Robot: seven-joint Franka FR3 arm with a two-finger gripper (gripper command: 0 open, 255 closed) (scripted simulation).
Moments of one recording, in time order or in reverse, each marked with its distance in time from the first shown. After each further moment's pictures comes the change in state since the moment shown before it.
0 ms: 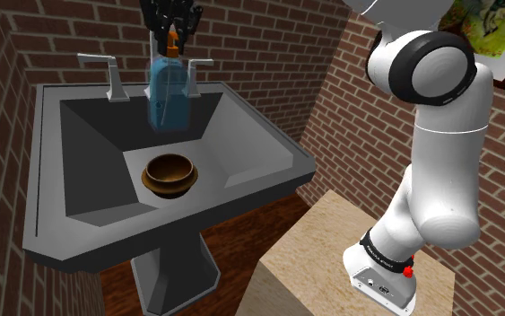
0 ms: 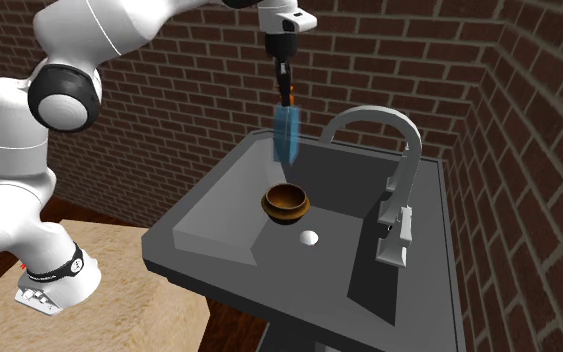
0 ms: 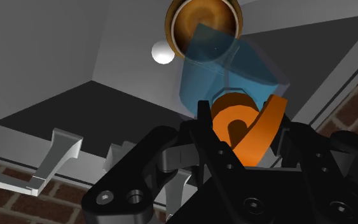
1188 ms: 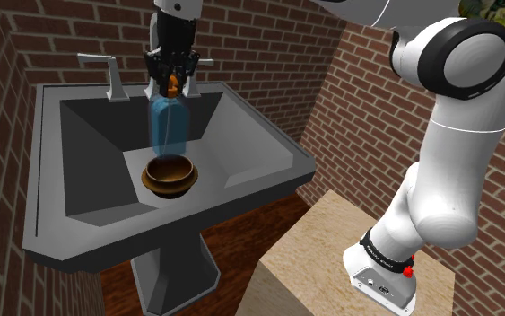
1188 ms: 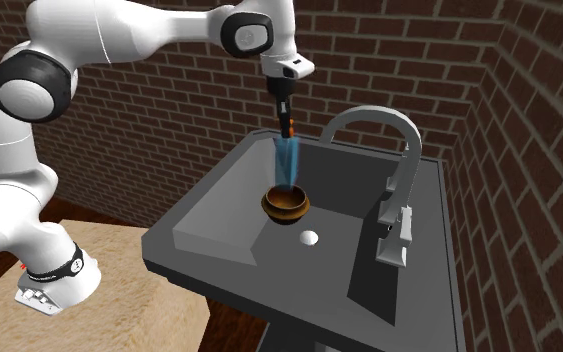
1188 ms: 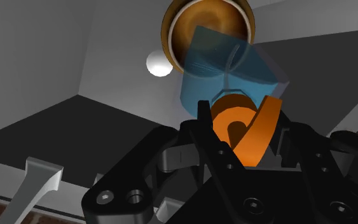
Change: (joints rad) arm -0.050 -0.135 0.001 -0.459 0.034 0.325 -0.003
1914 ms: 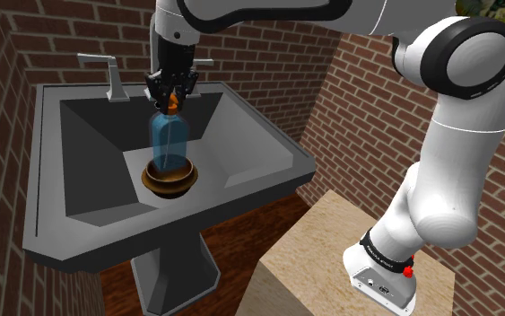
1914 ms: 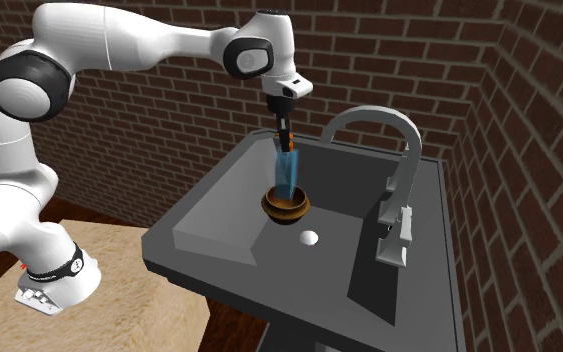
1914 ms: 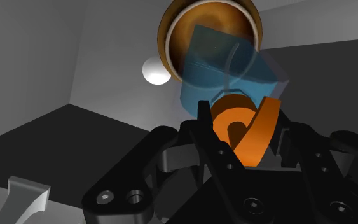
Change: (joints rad) arm -0.006 -0.013 -0.001 -0.136 0.002 0.123 0.003
